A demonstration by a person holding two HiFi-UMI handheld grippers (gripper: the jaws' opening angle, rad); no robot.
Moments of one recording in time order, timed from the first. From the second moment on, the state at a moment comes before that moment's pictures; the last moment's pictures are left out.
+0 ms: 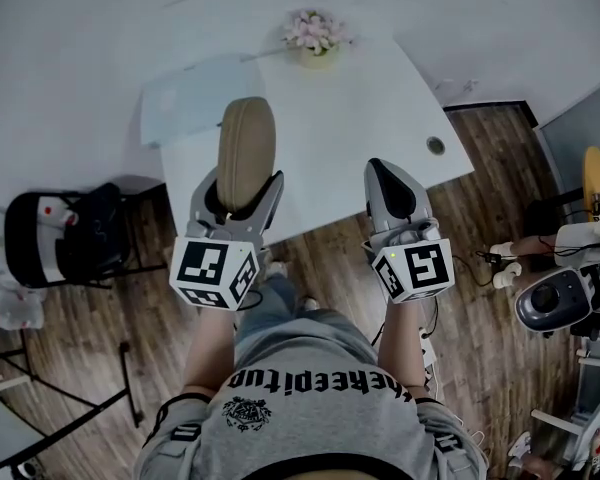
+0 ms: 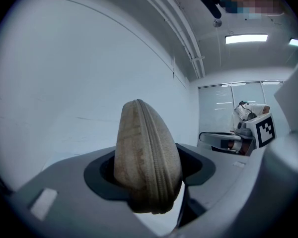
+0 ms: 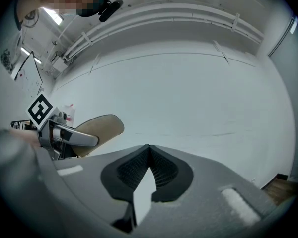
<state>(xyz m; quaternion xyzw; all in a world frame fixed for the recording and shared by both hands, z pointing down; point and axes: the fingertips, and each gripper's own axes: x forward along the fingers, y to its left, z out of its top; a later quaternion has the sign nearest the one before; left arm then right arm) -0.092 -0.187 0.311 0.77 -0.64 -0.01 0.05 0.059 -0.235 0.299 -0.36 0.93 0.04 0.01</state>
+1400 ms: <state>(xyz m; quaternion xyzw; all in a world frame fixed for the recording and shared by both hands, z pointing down) -0.132 -0.295 0.381 0.82 -0.55 0.06 0.12 0.004 -0.306 0.342 -0.42 0.91 0.01 -0.05</state>
